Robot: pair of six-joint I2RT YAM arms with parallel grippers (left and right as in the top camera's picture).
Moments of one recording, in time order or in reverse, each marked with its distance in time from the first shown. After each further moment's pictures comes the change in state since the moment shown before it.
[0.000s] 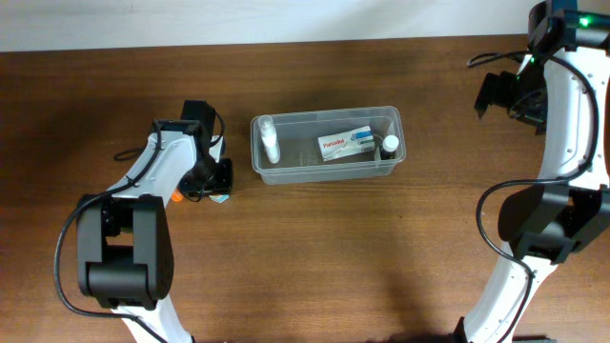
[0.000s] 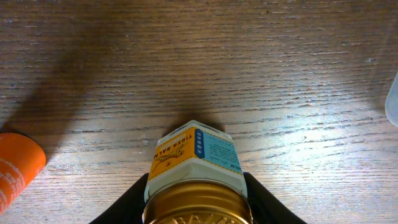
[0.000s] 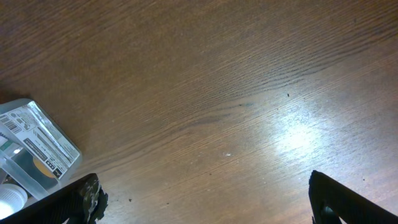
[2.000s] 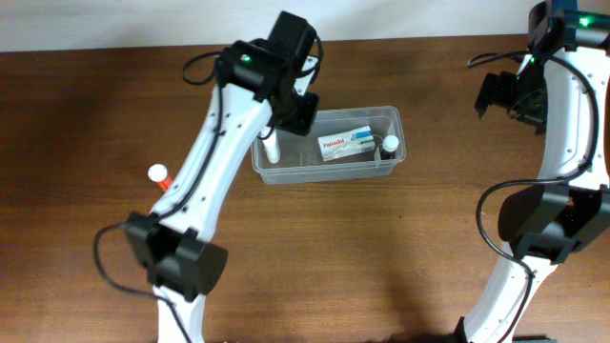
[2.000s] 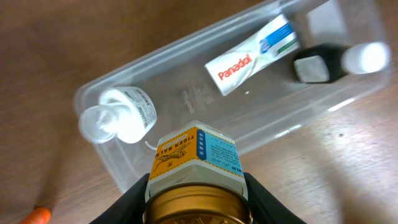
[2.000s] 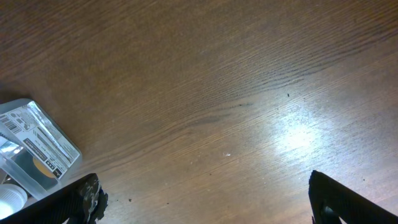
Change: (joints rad) left arm -0.386 0.138 0.931 -0.476 -0.015 0.000; right arm 0.000 0.000 0.000 0.000 0.000 0.000
